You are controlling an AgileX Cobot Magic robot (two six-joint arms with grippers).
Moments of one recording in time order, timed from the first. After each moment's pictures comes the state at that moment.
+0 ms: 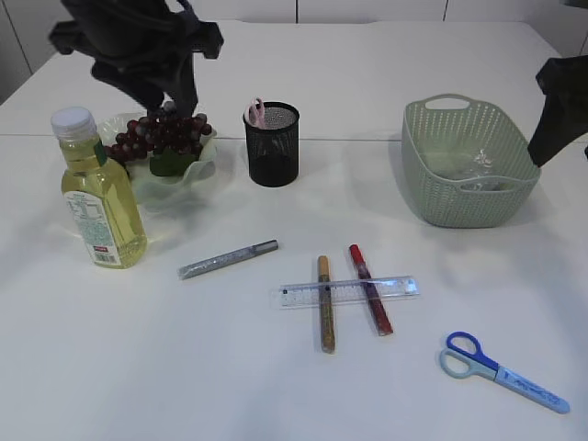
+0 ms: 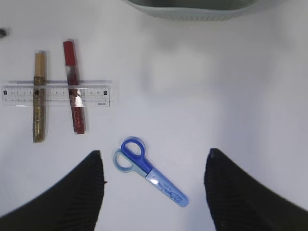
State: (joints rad) left arm -0.47 1.86 -1.79 0.01 1.13 -0.25; right arm 0.01 1.59 -1.44 0.19 1.24 -0.12
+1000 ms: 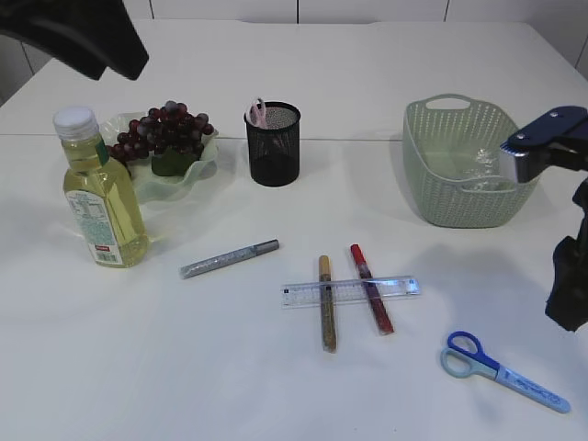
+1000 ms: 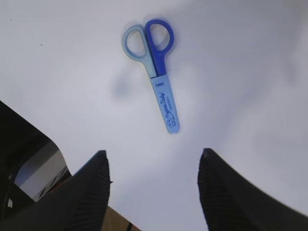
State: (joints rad) left arm -0.47 1.53 -1.65 -0.18 1.25 -0.07; right arm 0.21 1.42 -1.04 0.06 1.21 -0.51
